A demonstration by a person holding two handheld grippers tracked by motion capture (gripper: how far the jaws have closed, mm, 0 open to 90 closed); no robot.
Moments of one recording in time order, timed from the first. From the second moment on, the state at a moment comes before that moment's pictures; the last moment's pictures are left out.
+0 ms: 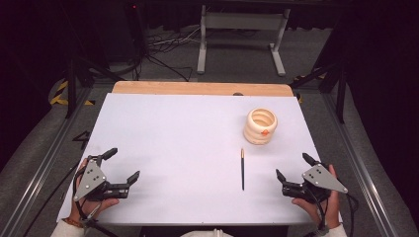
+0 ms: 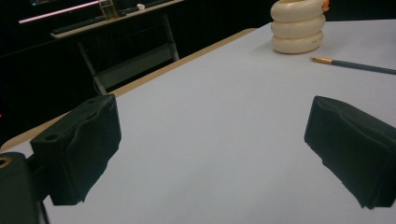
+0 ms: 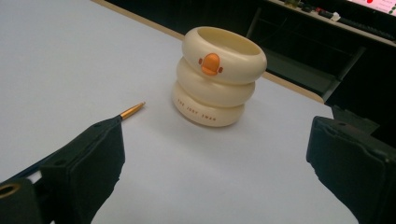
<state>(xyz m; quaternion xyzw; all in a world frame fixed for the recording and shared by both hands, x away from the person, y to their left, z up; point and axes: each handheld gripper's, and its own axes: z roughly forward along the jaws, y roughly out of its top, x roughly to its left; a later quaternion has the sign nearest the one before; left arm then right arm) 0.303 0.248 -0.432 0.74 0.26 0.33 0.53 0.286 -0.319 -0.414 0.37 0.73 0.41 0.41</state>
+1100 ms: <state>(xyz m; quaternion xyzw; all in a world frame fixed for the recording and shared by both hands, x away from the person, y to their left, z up) 0.307 0.239 -0.443 0.77 0.27 0.28 0.51 0.333 -0.269 -0.396 0.48 0.77 0.35 0.24</state>
